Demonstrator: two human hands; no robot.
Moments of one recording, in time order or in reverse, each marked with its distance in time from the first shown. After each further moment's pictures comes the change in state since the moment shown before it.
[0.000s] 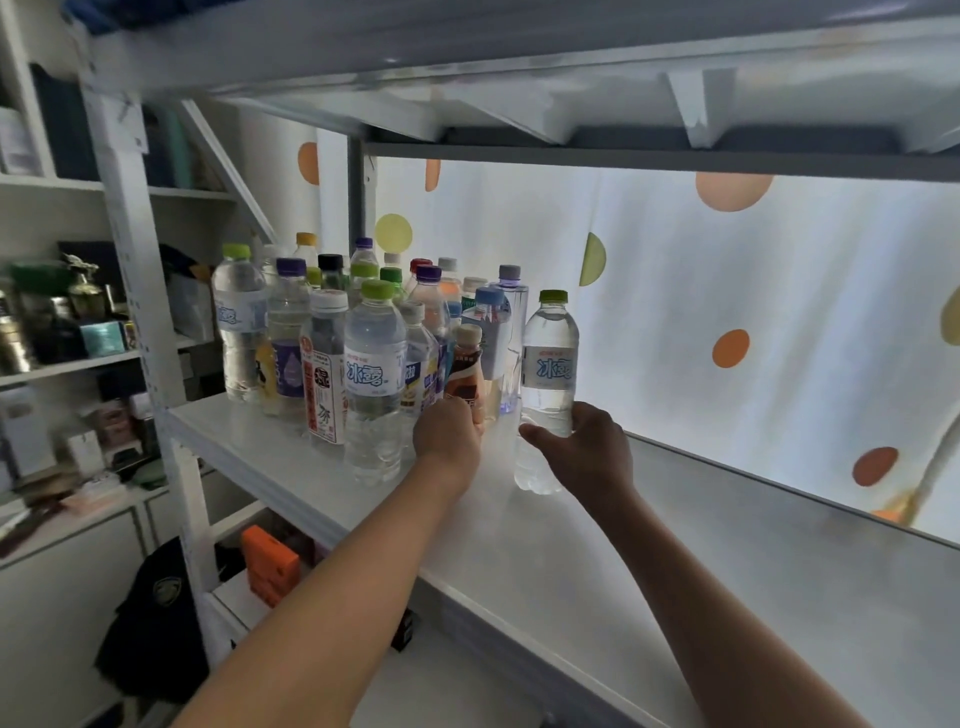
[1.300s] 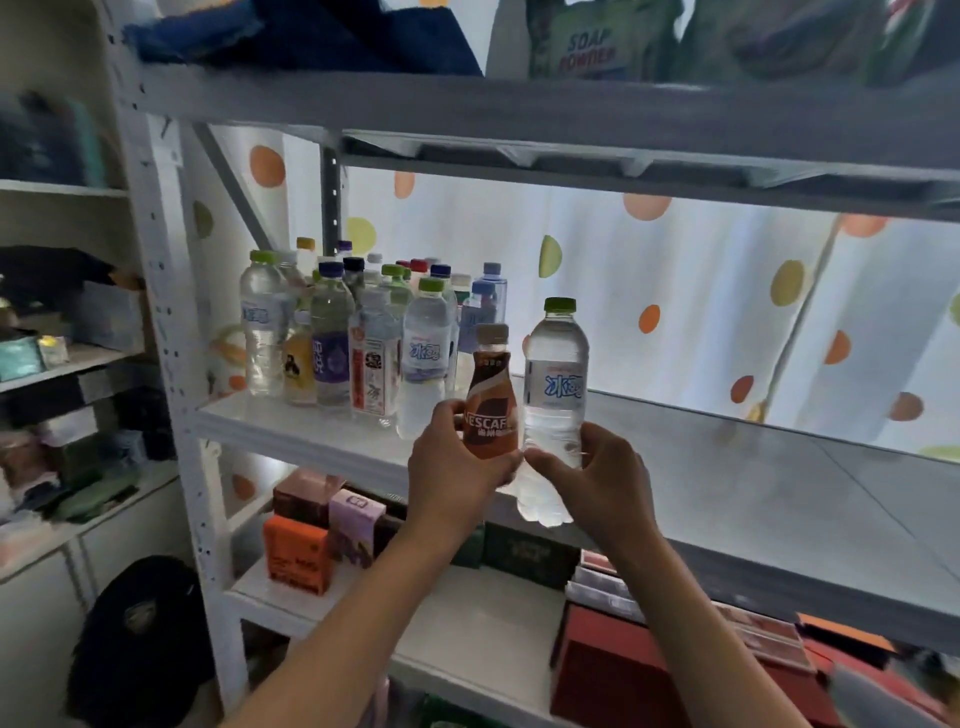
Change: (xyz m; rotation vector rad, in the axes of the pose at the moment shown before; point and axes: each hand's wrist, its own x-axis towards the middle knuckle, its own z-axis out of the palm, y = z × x) left_hand -0.158 -0.096 -0.127 -0.953 -0.117 0.154; right_hand -0.202 -0.097 -0.016 -0.053 0.222 0.001
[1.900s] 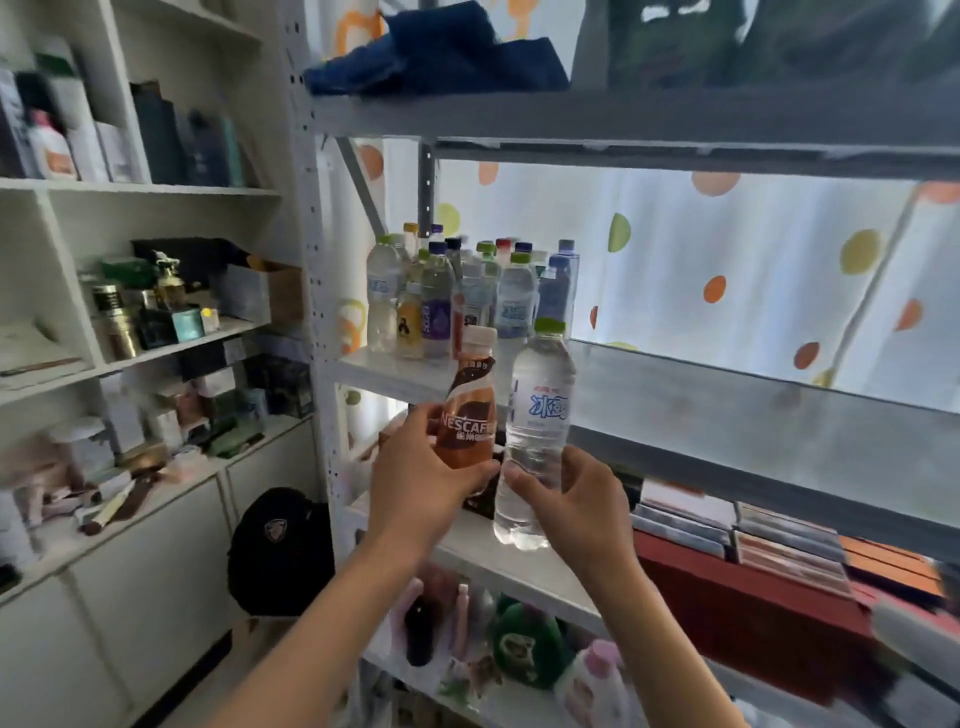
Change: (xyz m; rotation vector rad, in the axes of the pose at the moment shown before) left_hand -0.127 0.010 -0.149 0.217 0.108 -0.037; right_hand -0.155 -0.085 0.014 0.217 -0.167 0.033
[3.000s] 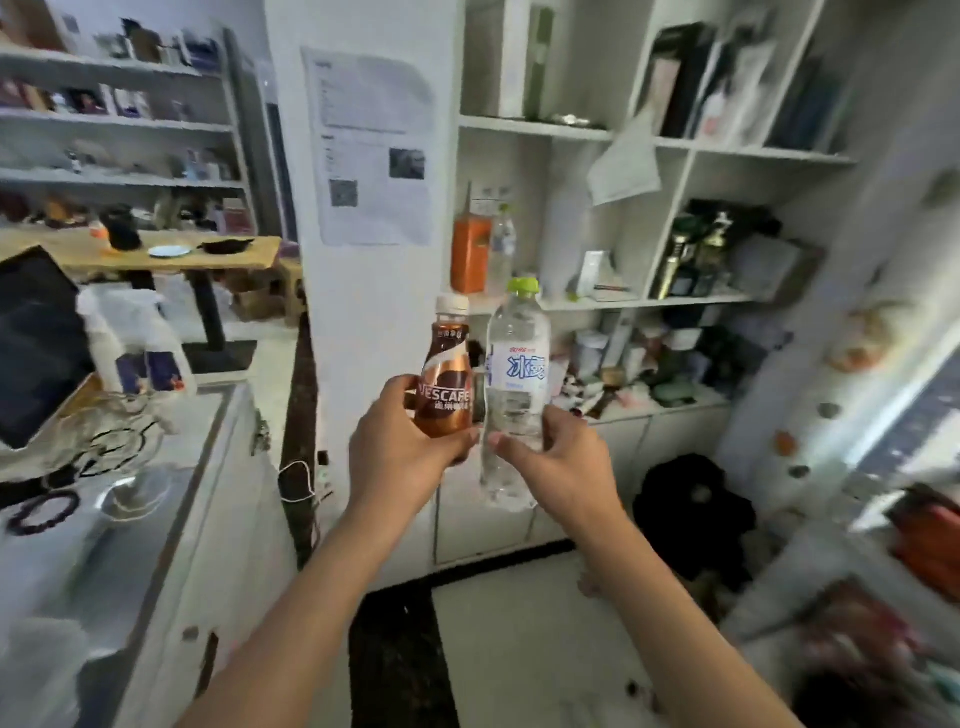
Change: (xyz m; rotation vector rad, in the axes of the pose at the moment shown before) left_hand -0.220 -0.209 -0.578 0.413 0.767 -0.418; right_hand -0.307 -0.376 0.406 0.283 -0.864 -0.330
